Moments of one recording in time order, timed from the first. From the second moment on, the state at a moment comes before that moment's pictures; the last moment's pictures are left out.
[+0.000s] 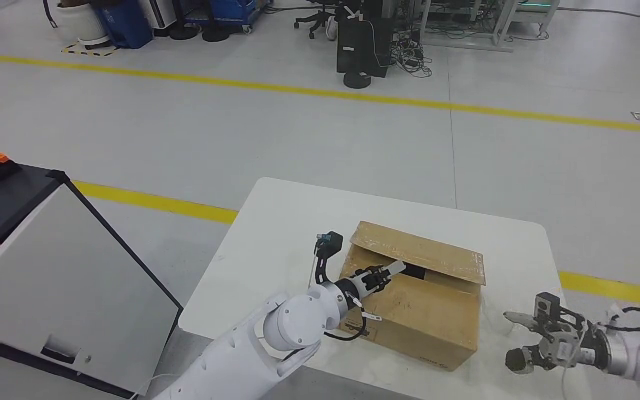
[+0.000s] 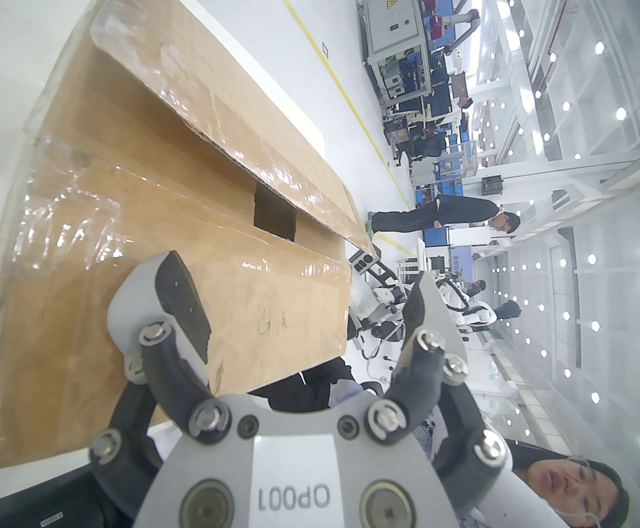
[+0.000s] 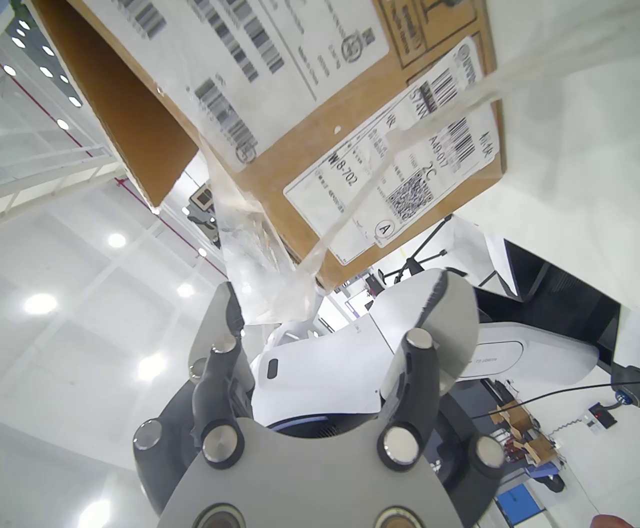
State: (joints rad) left arm 1.09 -1.27 -0.70 -1.75 -0.06 0.49 -0.20; right arm -1.49 -0.56 1.42 -1.18 0.82 0.28 1.54
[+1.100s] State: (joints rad) left arm 1.09 -1.27 -0.70 -1.75 -0.06 0.49 -0.20; right arm -1.51 -0.47 1.29 -0.95 1.68 -0.02 1.54
